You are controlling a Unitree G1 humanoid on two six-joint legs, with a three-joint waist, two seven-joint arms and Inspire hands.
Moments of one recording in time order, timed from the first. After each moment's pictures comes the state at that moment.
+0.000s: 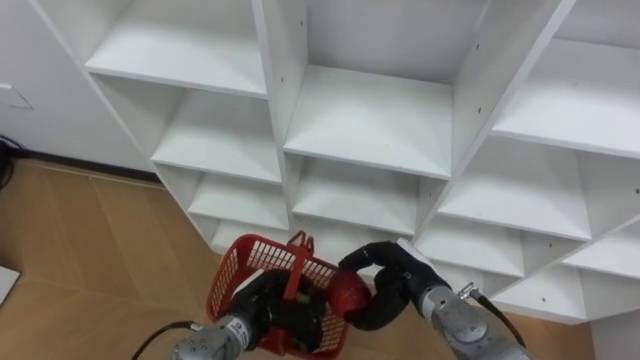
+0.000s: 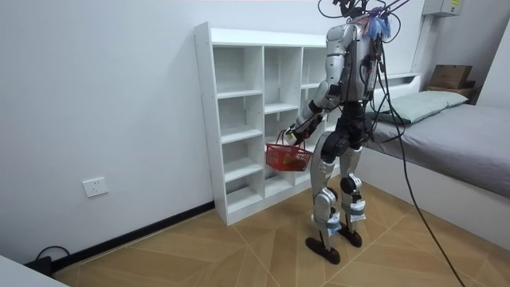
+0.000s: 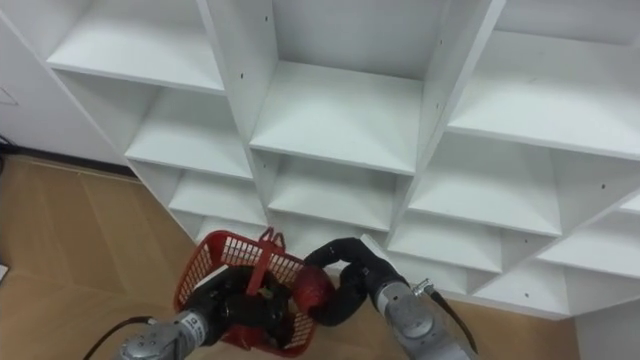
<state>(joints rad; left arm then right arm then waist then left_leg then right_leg) -0.05 0.22 -0.43 0.68 -0.34 0.00 -0.18 -0.13 -0.27 0.51 0.62 0.03 0.00 0.04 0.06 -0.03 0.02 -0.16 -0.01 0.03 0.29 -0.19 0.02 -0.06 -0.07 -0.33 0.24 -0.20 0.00</state>
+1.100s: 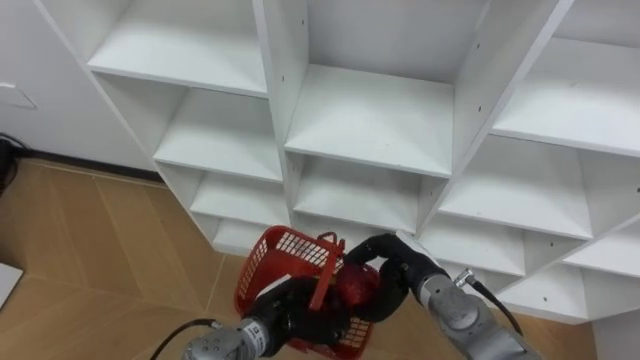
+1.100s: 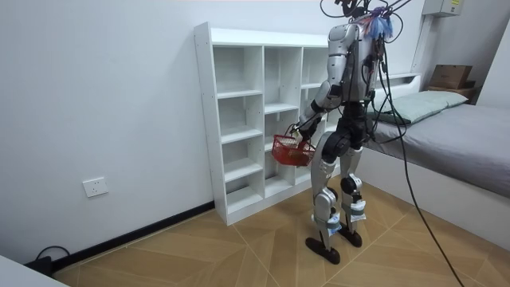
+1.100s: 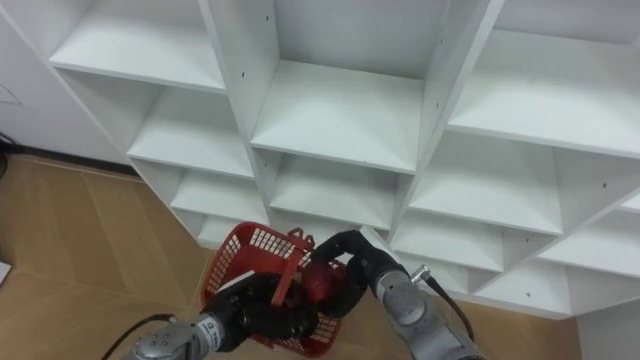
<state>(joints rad) -0.07 0.18 -0.47 0.68 -0.31 0.01 -0.33 -0.21 -0.25 0.51 0.73 -0.11 0.02 0.02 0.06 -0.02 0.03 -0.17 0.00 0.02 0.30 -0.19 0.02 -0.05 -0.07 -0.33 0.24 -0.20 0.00</state>
